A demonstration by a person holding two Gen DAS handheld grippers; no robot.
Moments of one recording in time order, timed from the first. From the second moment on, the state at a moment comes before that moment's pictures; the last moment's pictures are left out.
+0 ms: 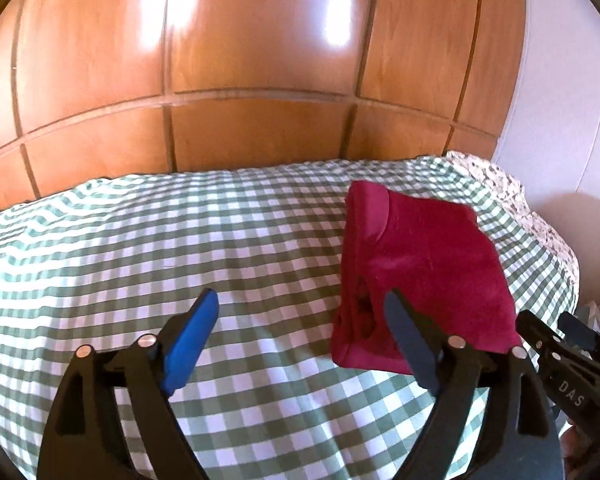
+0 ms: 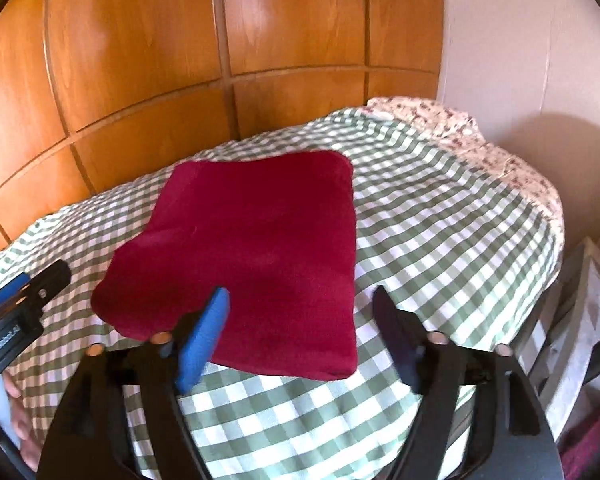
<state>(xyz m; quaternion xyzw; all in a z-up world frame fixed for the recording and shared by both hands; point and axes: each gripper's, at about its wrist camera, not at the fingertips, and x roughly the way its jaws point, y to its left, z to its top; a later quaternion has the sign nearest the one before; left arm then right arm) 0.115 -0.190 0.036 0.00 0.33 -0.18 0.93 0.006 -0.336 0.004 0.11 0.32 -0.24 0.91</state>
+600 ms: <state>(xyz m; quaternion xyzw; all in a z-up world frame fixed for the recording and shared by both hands) 0.066 -0.170 0.061 0.01 0.27 -0.15 0.95 -0.036 -0.311 0.033 0.09 0.26 -0.30 0.91</state>
